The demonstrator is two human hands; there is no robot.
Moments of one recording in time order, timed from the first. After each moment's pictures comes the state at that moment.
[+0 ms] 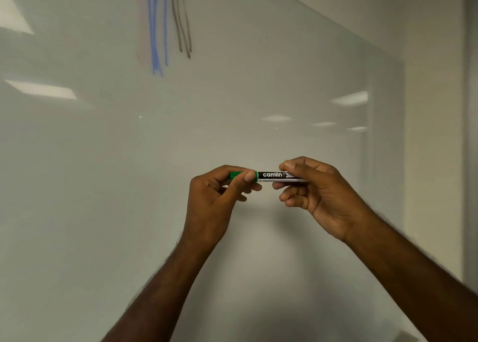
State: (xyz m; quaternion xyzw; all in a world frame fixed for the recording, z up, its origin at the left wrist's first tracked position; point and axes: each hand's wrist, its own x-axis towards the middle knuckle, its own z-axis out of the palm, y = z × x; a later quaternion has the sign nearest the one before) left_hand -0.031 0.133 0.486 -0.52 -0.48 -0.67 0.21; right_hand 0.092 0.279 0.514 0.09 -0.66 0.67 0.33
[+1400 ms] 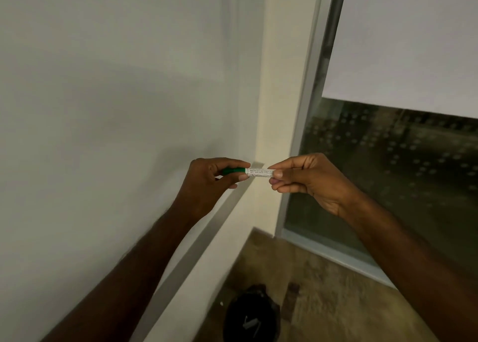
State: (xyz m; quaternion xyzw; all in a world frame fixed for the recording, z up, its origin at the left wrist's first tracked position) left_hand 0.039 0.432 0.225 -0.58 -0.56 -0.55 -0.21; right_hand 0.252 0.537 0.246 -0.30 -0.65 0.63 0.28
